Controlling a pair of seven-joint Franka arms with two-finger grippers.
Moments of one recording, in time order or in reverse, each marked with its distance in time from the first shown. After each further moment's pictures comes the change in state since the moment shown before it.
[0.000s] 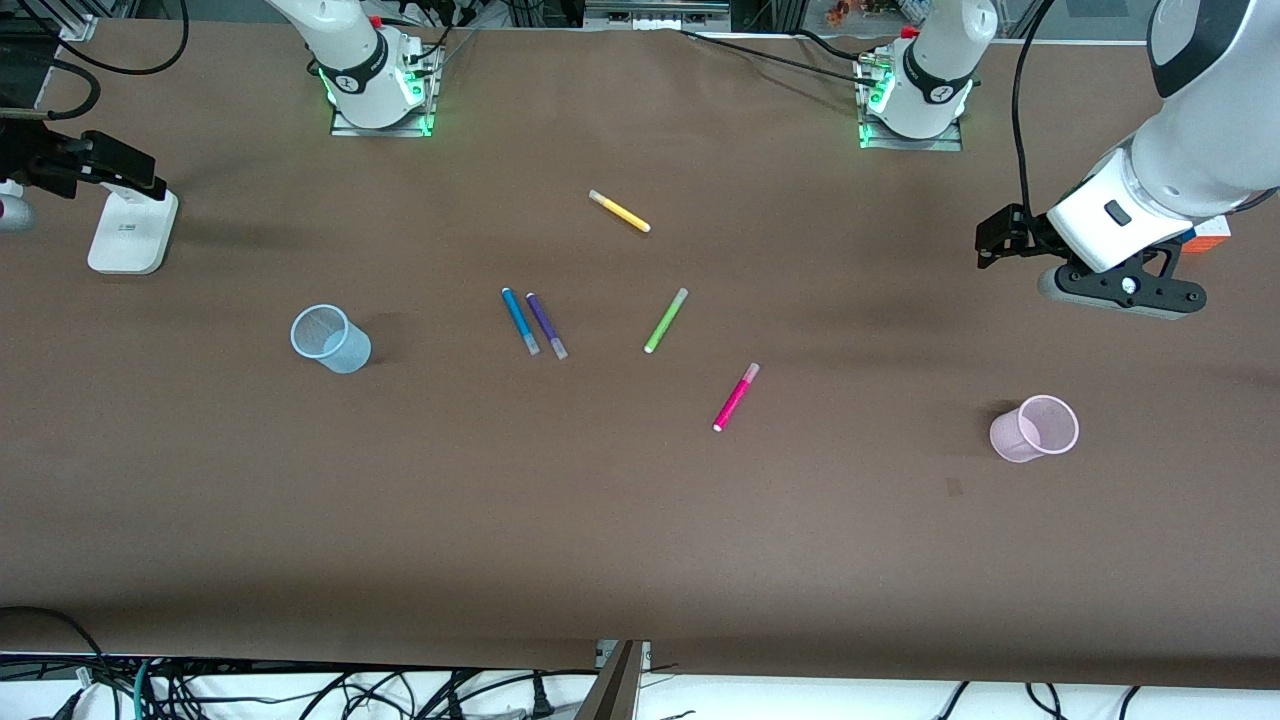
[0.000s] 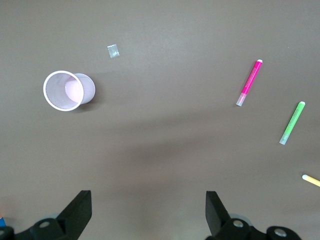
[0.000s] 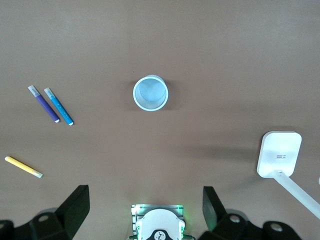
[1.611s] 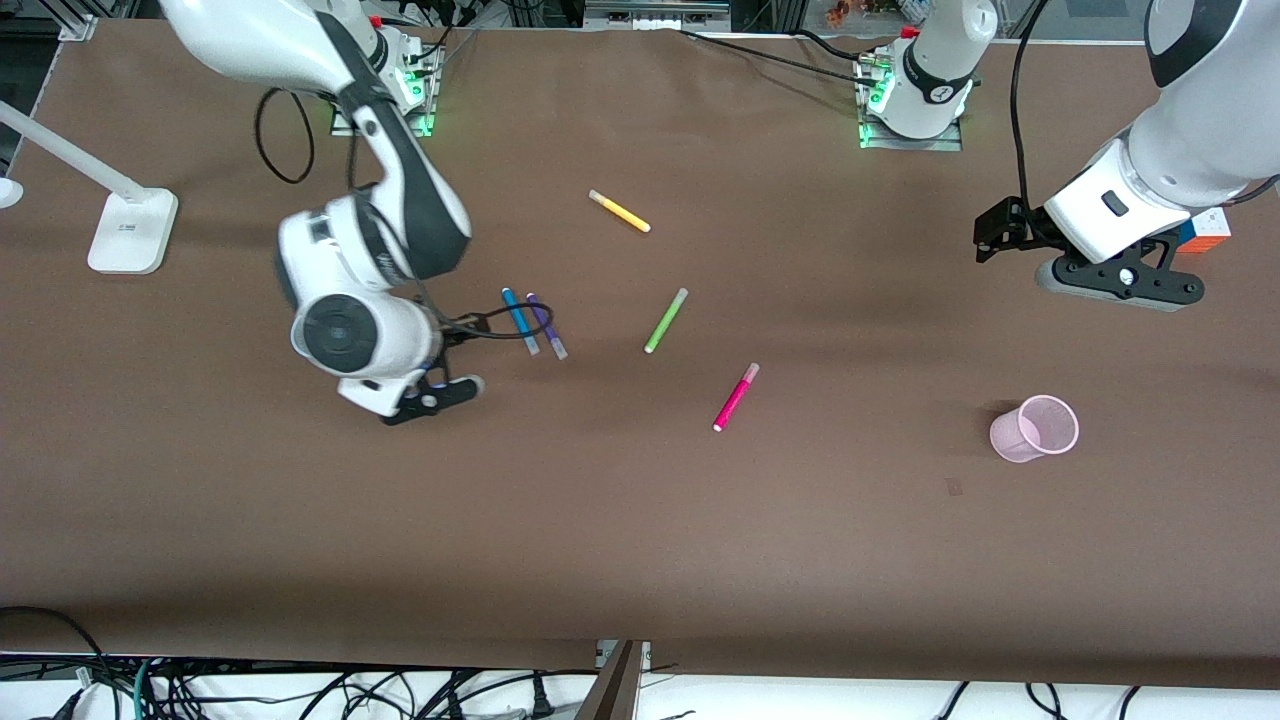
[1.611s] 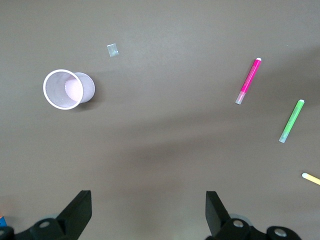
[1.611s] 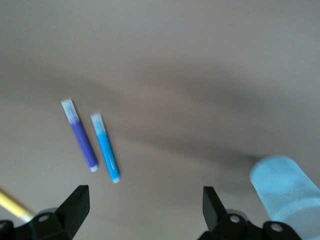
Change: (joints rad) left arm 0.007 -0.020 -0.011 -0.018 0.000 0.003 0.000; right arm 0.392 0.556 0.036 -0.006 0.049 0.440 0.030
